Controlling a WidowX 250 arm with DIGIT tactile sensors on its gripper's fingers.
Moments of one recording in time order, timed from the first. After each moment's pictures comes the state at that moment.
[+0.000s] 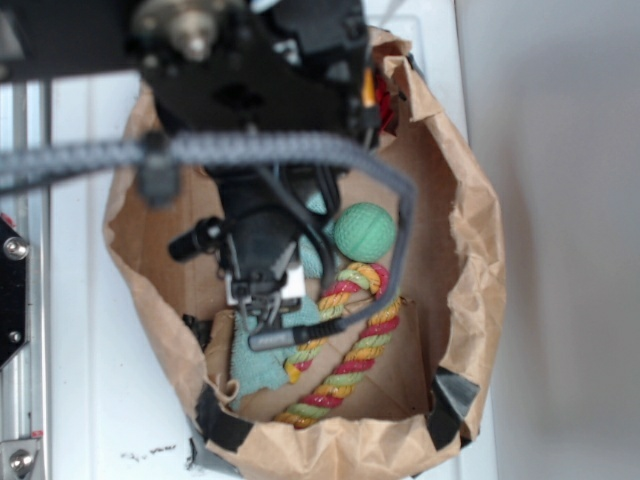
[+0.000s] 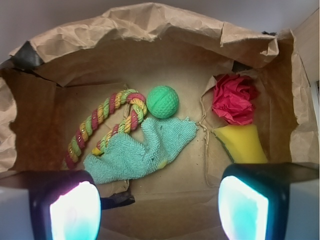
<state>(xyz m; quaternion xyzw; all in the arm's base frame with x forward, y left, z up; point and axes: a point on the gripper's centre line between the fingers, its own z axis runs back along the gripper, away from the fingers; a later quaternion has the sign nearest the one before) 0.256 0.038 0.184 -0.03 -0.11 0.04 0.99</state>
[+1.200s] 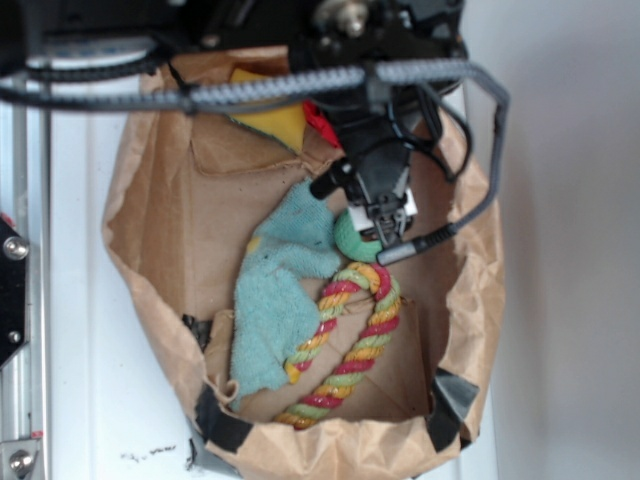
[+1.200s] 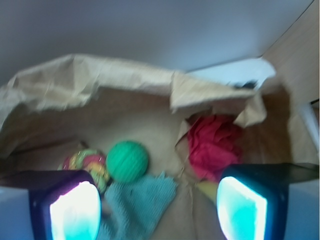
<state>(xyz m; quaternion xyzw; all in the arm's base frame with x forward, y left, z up) 0.302 0.077 0.145 0.01 -0.17 0.12 0.98</state>
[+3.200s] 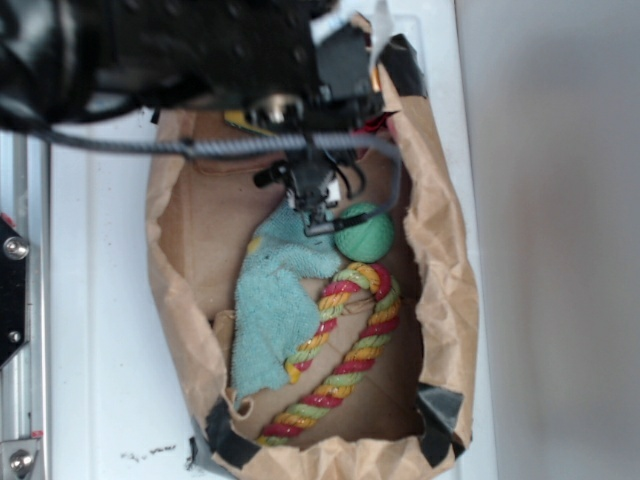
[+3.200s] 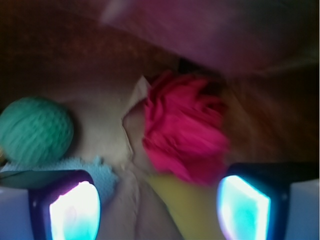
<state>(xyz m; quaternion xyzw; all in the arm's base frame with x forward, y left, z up) 0.274 0.115 0.095 0.08 -0.15 0.11 0.98</state>
